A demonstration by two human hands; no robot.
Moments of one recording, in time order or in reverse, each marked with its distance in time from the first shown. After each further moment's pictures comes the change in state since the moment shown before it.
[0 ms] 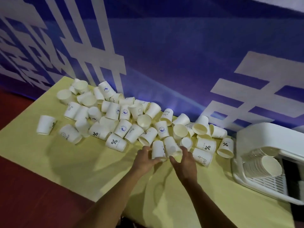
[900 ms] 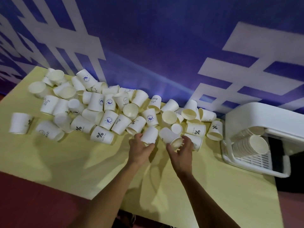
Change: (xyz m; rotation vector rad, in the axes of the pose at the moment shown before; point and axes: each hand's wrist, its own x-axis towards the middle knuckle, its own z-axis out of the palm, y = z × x) left_hand -0.005 0.022 0.025 -0.109 0.120 -0.035; right_hand -0.014 0.011 -0.009 0.341 0.195 0.096
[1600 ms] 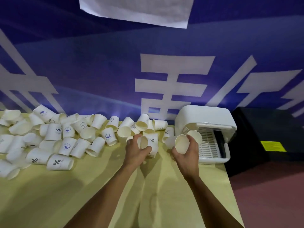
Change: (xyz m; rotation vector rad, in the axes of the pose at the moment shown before) left_hand -0.085 0.126 0.105 0.009 -0.116 0.285; right_hand 0.009 0.035 -0.206 0.099 0.266 -0.098
